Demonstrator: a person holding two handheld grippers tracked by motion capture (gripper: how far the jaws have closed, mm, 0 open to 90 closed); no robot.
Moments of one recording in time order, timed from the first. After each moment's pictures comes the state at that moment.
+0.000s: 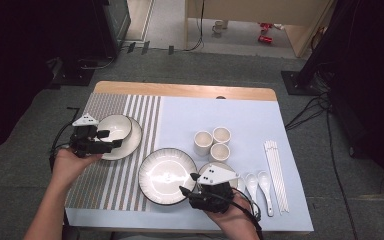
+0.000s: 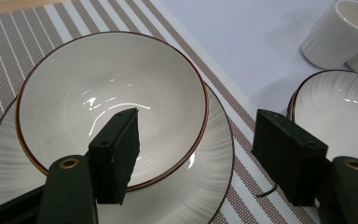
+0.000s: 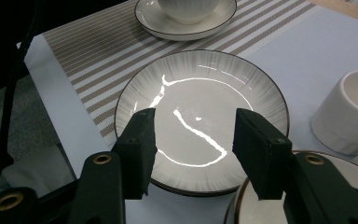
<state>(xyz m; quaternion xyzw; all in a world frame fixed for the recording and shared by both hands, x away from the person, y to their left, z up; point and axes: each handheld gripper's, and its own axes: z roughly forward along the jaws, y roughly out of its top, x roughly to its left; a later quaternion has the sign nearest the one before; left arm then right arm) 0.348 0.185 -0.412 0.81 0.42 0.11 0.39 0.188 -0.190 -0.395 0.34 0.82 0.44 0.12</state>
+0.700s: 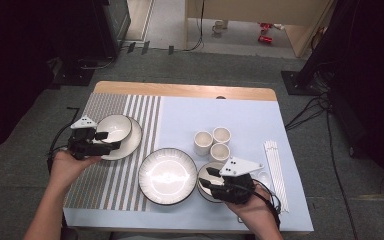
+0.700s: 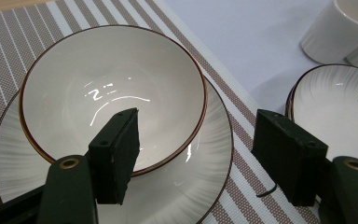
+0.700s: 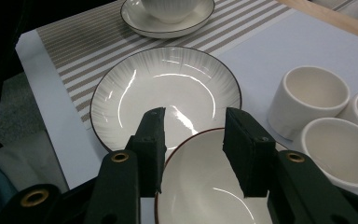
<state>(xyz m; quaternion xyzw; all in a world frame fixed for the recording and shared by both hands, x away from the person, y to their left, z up) 0.341 0.189 -0.412 0.81 0.42 0.11 0.39 0.201 -0.238 -0.383 0.33 0.82 0.44 0.13</state>
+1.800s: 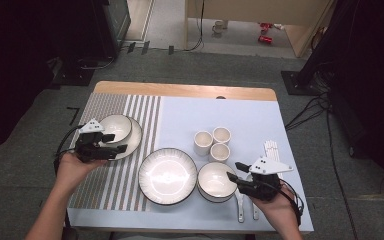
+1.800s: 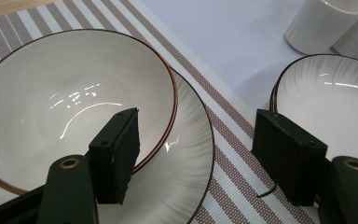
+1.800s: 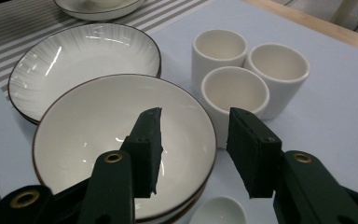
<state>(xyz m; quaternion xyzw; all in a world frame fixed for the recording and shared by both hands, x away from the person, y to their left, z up) 0.337 0.172 -0.419 0.82 0.39 0.11 0.40 0.206 -0.307 -0.405 0.38 0.80 0.43 0.18</state>
